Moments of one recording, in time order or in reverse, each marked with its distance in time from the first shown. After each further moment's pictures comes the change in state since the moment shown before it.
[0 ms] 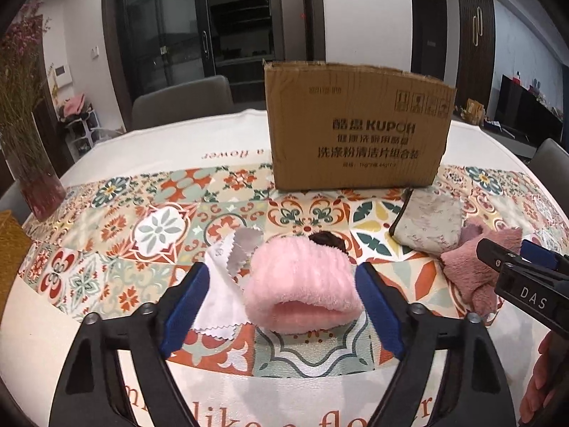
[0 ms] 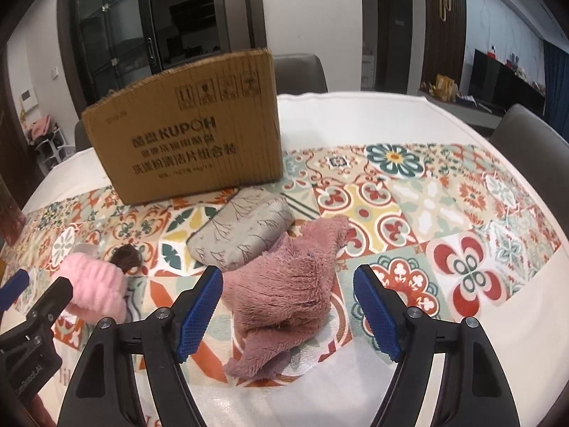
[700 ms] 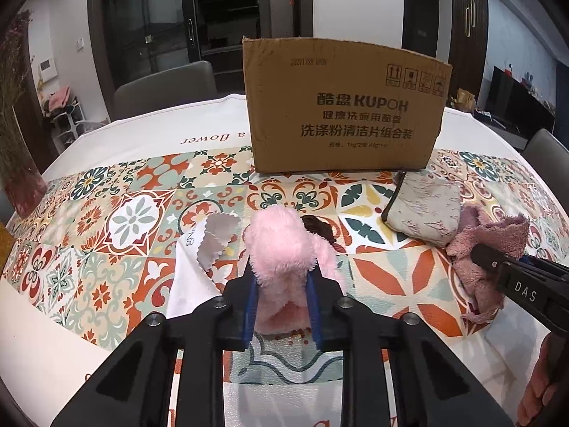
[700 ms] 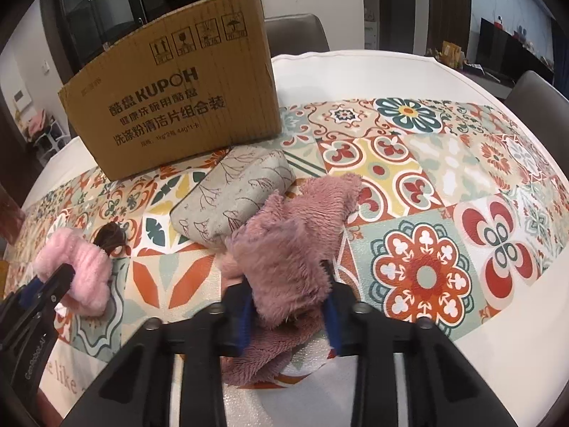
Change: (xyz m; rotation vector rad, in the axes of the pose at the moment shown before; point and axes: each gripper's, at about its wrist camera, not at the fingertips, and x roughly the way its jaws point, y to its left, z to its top) left arm 0.019 -0.007 -0.005 0.017 0.040 -0.052; right arm 0.032 -0.006 -0.008 0.036 0.122 0.047
